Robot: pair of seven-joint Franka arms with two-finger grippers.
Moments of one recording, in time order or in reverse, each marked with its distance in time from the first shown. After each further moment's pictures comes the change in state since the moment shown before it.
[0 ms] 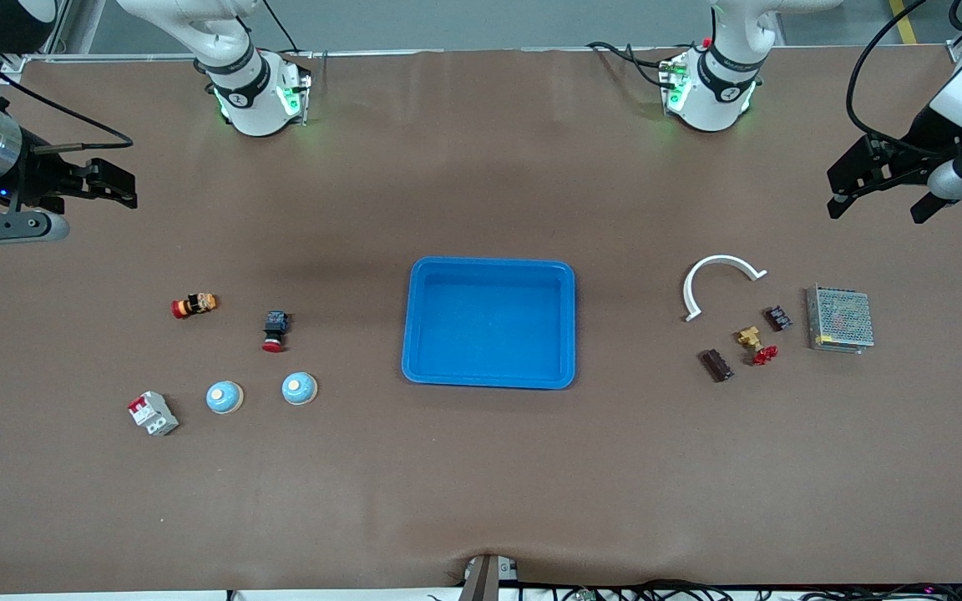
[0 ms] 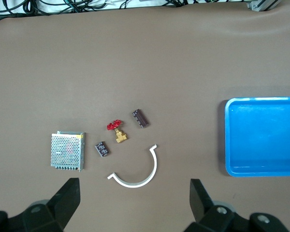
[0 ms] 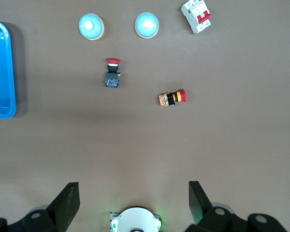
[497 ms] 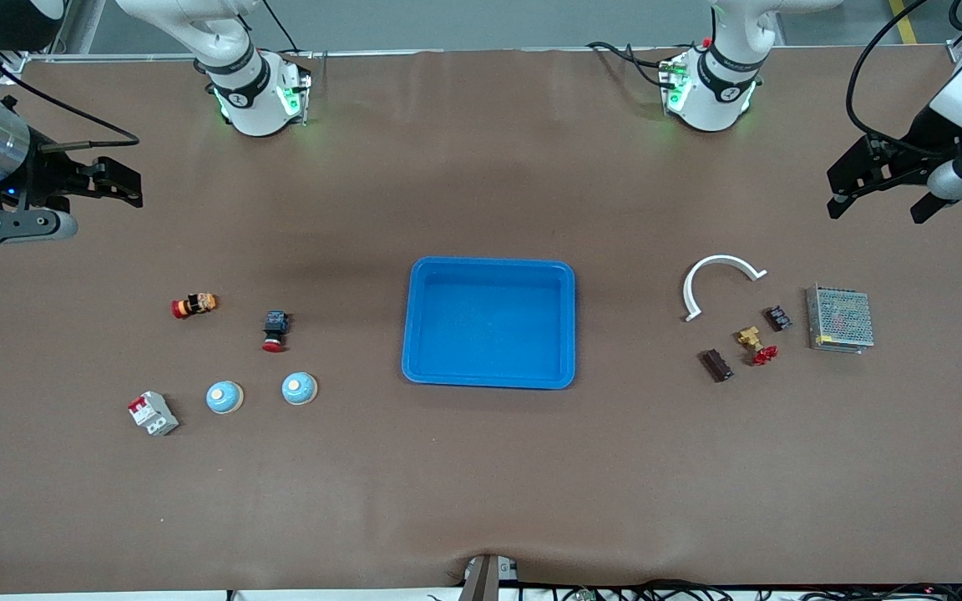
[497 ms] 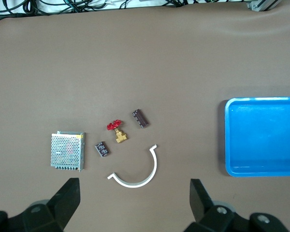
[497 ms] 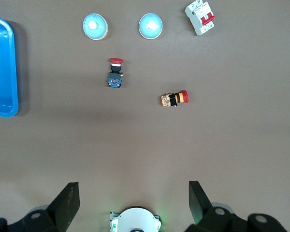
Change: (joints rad) left arm 0.001 0.000 0.000 0.000 0.000 0.000 0.000; right arm 0.037 0.000 -0.025 0.002 0.000 0.000 0.000
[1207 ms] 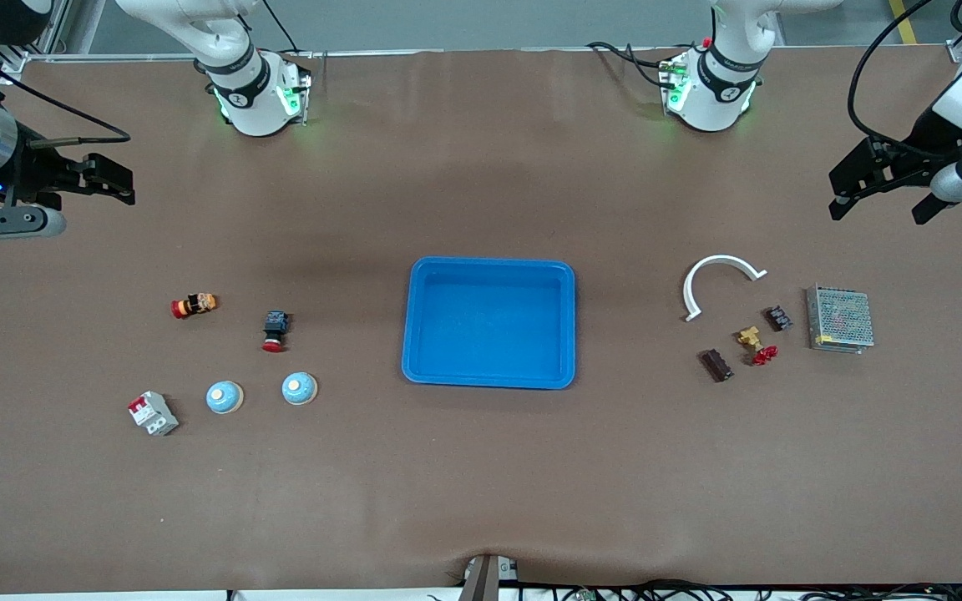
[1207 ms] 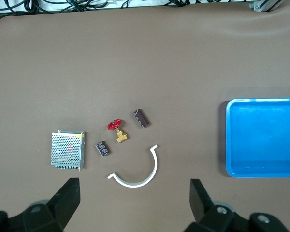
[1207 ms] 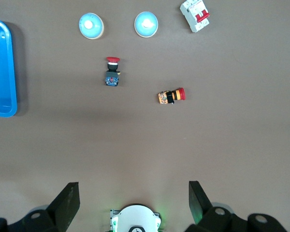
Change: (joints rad) left arm 0.004 0.002 0.001 0.000 0.000 0.000 -0.006; right arm 0.005 -0.001 -0.024 0.018 0.000 -0.025 0.000
